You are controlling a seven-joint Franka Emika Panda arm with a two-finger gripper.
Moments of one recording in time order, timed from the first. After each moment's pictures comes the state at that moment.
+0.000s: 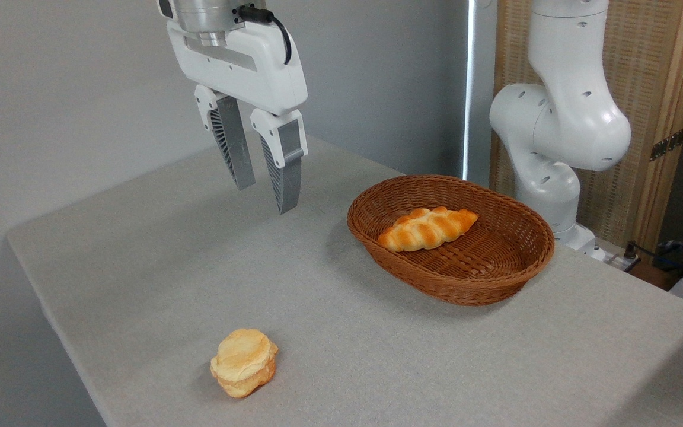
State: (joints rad) arm -0.09 0.00 0.02 -1.56 -0.02 1.56 0.67
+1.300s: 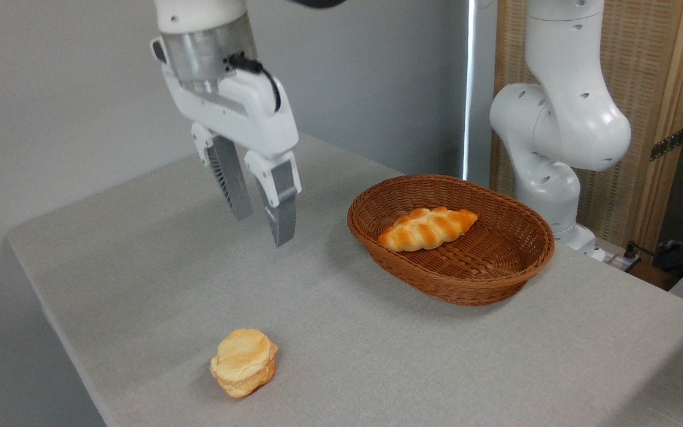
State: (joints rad) arm -0.10 0.06 0.02 -1.59 -0.02 1.62 0.67
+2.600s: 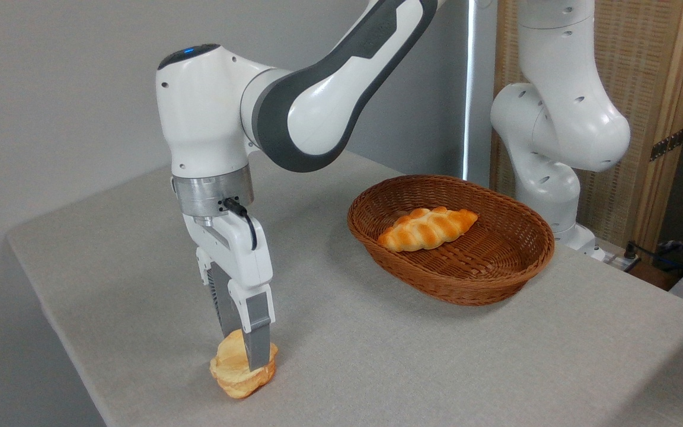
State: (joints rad) arm -0.12 0.16 0.01 -1.92 0.19 2.20 0.67
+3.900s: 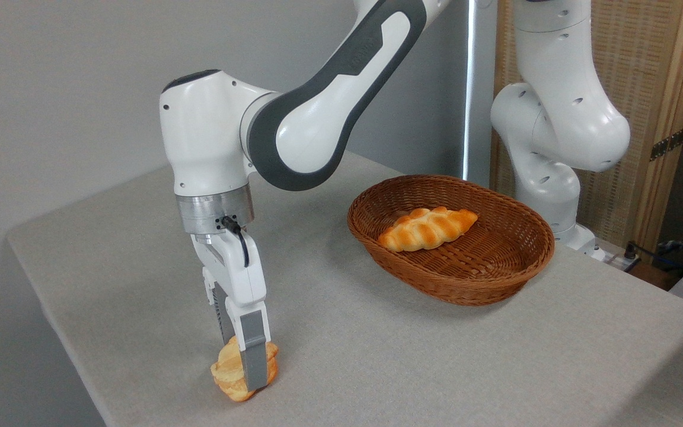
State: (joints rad) arm -0.13 0.19 0.01 -1.94 0.29 2.27 0.67
